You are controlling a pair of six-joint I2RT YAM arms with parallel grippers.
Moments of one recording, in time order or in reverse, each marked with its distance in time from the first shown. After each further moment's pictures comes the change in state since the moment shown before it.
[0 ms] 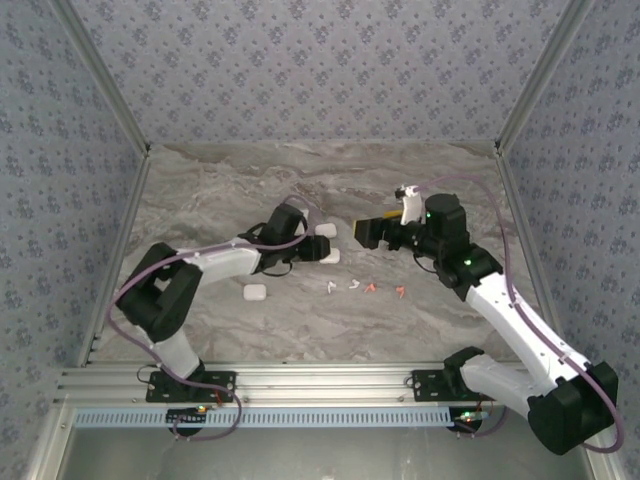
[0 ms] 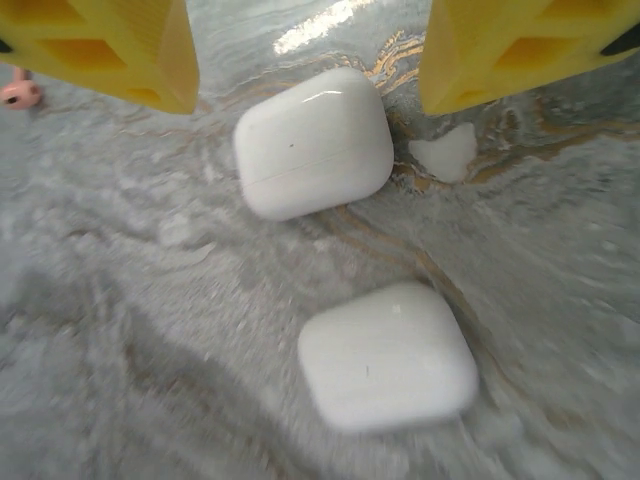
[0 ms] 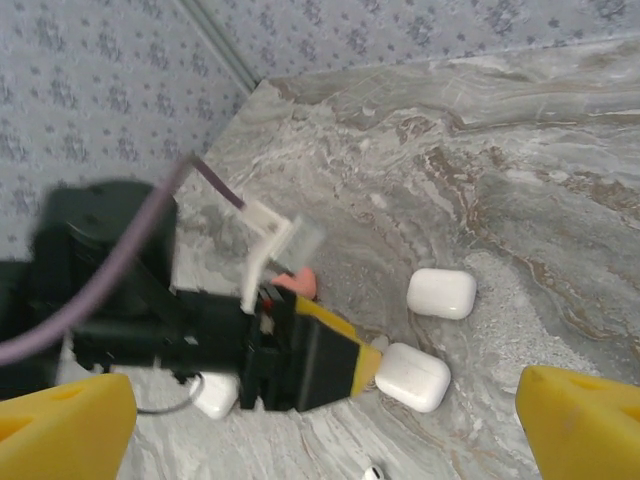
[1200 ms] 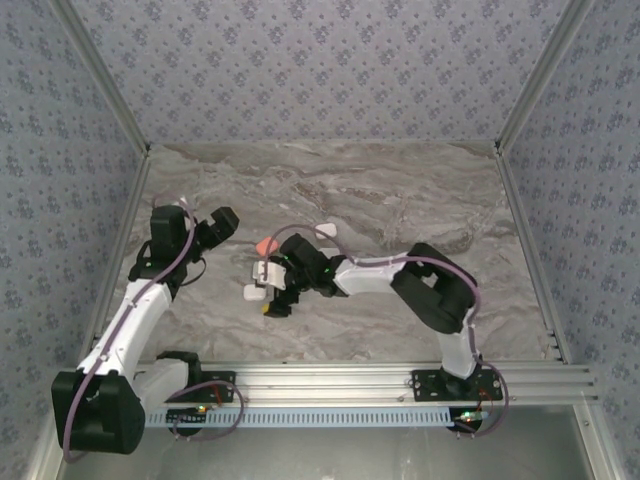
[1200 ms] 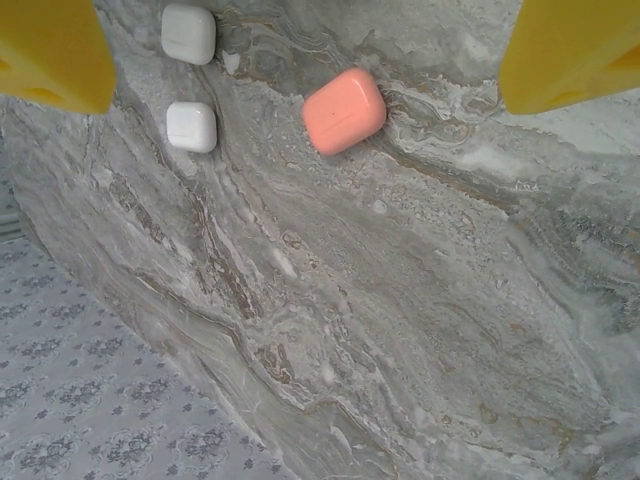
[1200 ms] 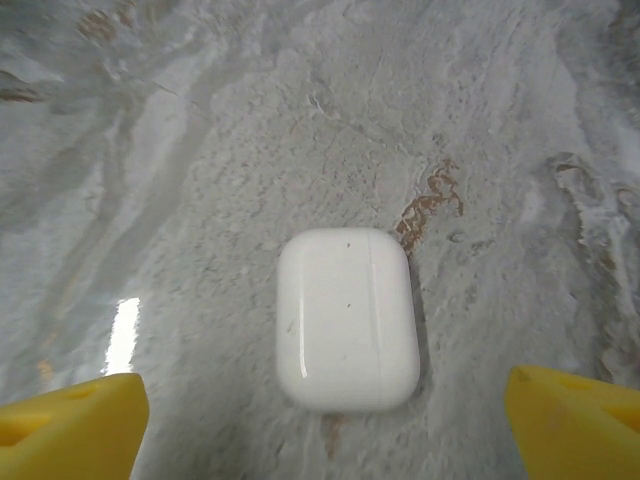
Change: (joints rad) left arm 0.566 -0.681 -0.256 -0.213 0.029 -0.071; right arm 0.531 0.968 0.291 0.345 -0.033 -0.829
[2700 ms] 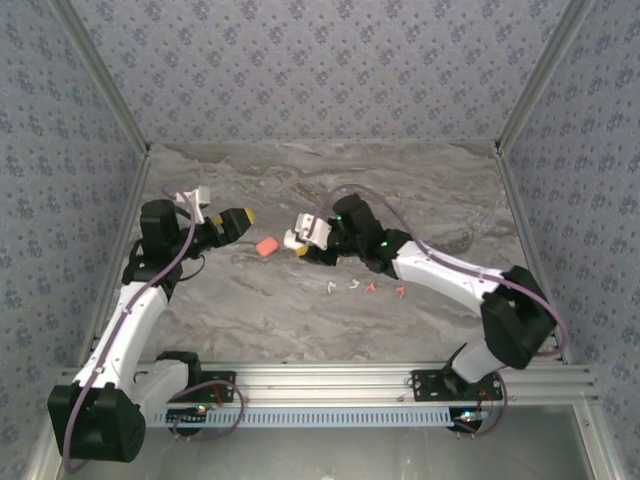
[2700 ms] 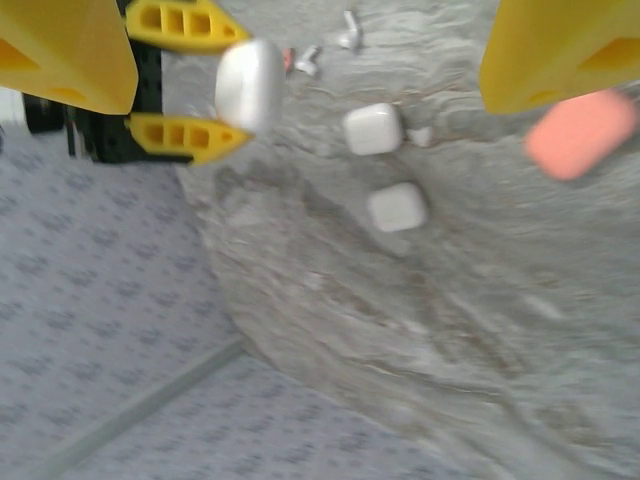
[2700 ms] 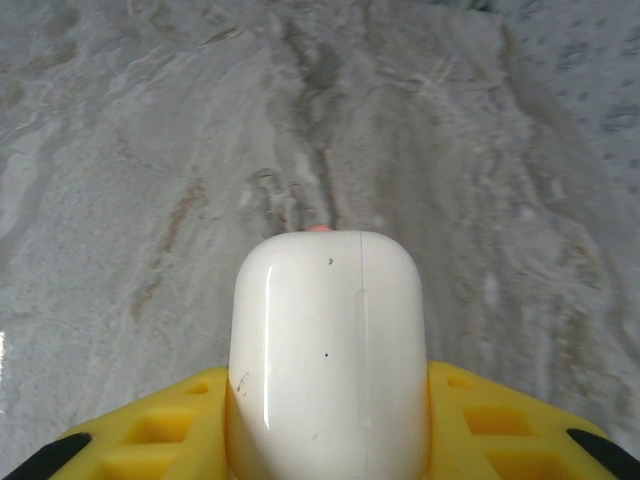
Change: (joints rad) left arm -0.013 -0.033 0.057 0.077 0.502 0.069; right arm -0.220 -0.504 -0.113 -0.201 0.083 -0.058
